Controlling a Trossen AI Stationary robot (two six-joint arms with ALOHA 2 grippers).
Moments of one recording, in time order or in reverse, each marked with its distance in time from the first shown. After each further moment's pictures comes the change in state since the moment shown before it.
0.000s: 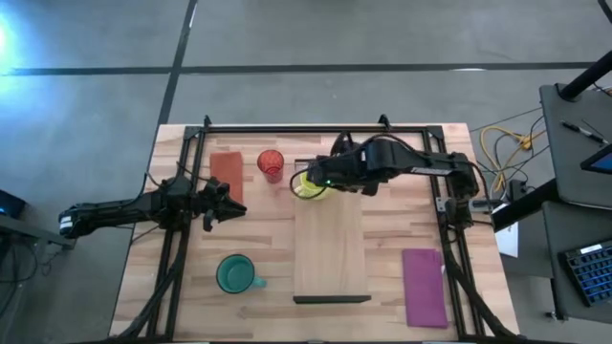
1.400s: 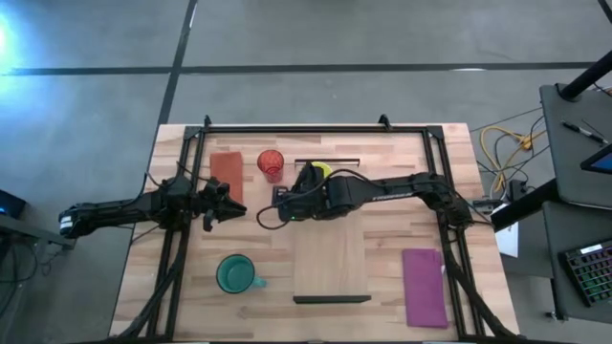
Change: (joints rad) left arm 0.000 -0.001 0.000 0.000 0.000 0.000; right arm 0.086 0.228 0.014 0.313 0.236 -0.095
